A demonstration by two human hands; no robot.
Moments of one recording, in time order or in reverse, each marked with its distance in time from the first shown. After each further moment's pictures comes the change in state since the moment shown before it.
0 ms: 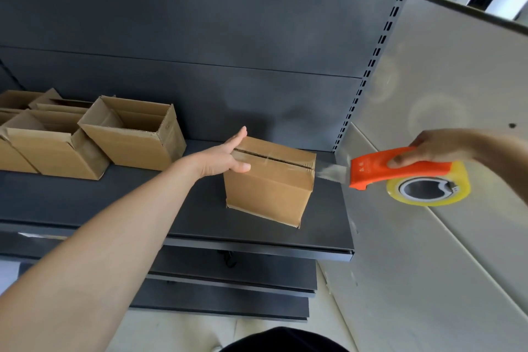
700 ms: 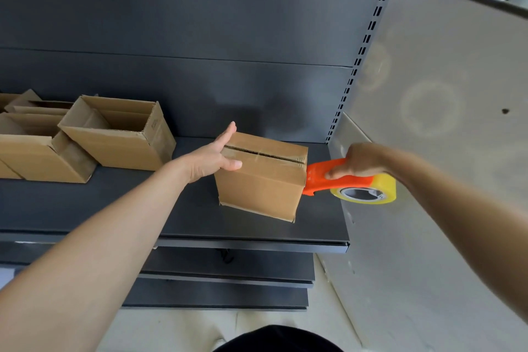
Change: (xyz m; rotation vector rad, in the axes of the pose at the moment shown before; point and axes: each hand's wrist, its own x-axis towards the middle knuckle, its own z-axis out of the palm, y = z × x) left_hand 0.006 -0.005 0.006 -0.087 0.016 0.041; right_hand 0.039 -0.065 0.067 -0.029 0.036 -0.103
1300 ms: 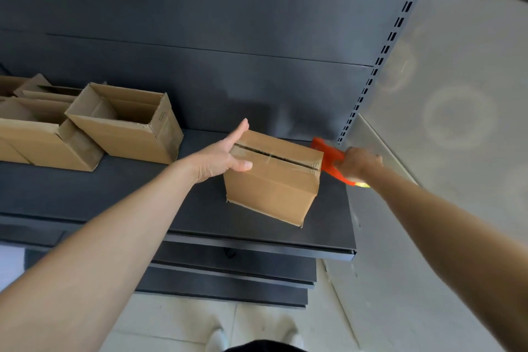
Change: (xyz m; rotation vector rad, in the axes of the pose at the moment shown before) left_hand 0.002 0.003 0.004 -0.078 0.008 0.023; right_hand 0.058 -0.014 0.035 0.067 0.218 0.130
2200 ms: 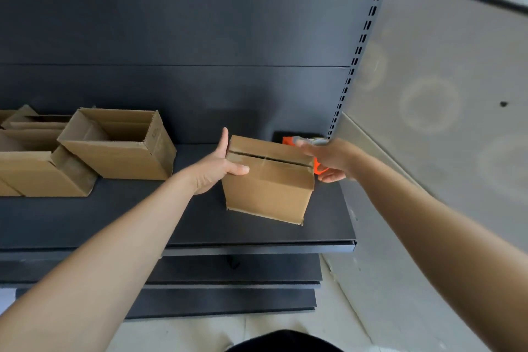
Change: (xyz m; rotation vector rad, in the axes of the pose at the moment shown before) left_hand -0.003 0.002 0.002 -0.285 0.007 -0.099; right_hand -0.044 -0.031 -0.022 0.767 -0.245 0.034
